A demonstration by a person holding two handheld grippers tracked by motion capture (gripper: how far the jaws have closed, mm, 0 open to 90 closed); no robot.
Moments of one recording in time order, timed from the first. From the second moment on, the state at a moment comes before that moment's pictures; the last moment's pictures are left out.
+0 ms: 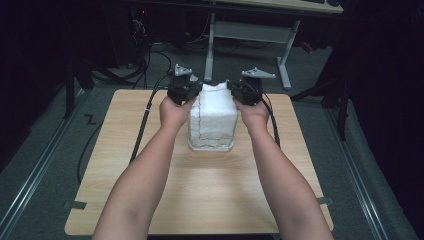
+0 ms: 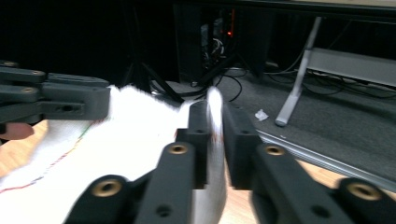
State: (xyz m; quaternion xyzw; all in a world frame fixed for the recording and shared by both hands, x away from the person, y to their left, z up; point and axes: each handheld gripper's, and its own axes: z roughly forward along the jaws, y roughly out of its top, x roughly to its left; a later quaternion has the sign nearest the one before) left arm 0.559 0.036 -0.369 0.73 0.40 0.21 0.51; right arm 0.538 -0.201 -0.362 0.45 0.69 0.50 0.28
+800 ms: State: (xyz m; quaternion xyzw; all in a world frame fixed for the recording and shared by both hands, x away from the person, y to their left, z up) left arm 0.534 0.046 -0.351 0.72 0.39 0.24 0.52; right arm 0.518 -0.197 -0.354 0.42 0.71 0.48 0.30
